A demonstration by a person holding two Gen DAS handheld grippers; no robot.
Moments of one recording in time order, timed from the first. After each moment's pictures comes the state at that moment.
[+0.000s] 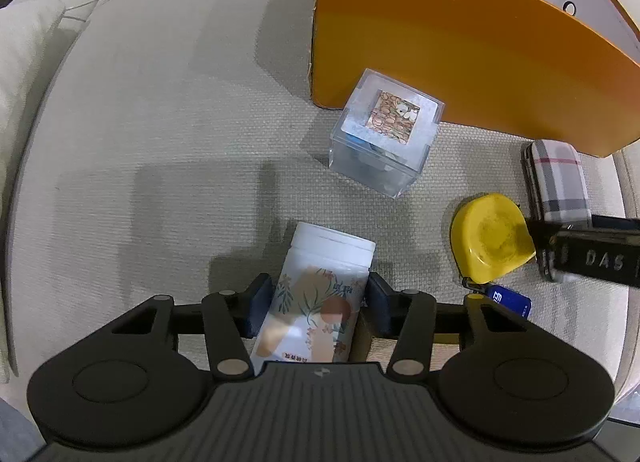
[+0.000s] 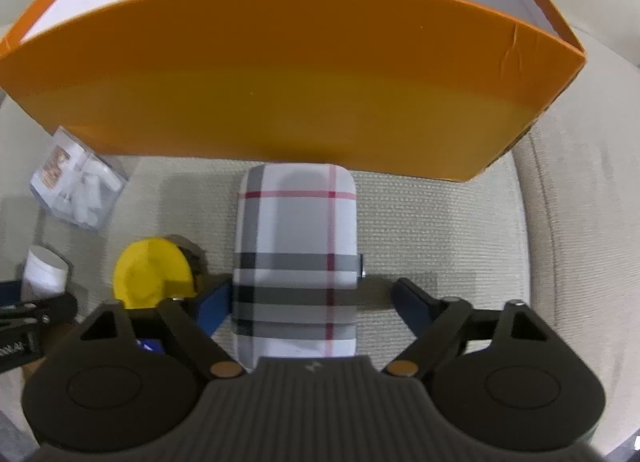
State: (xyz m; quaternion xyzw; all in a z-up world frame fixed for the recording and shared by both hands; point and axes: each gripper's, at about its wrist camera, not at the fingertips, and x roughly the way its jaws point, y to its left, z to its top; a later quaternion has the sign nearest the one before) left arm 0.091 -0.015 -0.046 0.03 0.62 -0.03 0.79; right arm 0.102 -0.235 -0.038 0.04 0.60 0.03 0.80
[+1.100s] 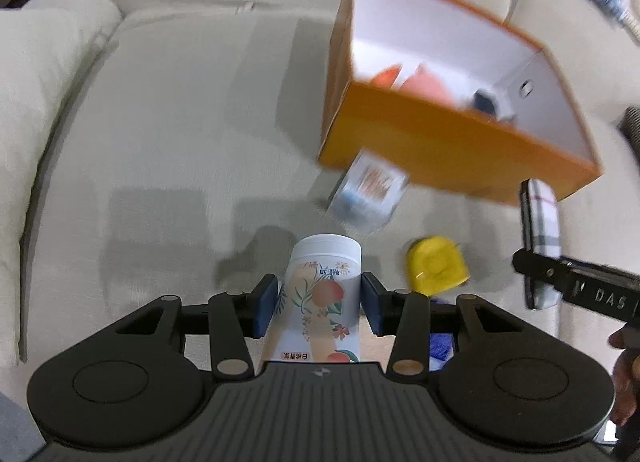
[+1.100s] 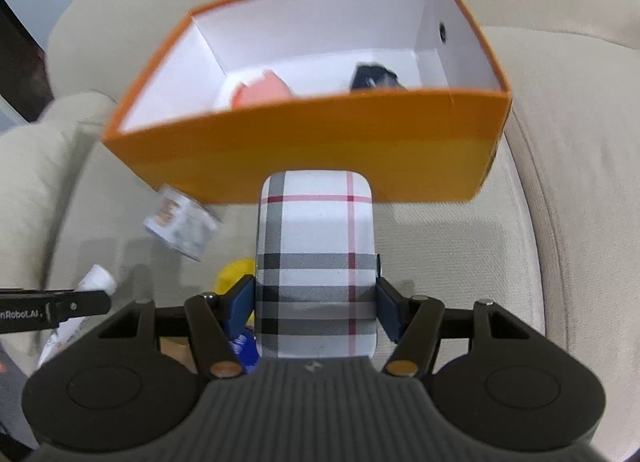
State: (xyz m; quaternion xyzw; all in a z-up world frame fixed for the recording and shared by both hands) left arm 0.072 0.018 0.037 -0.05 0.56 -0.07 0.82; right arm 0.049 -0.271 0.044 0.15 0.52 0.10 0.84
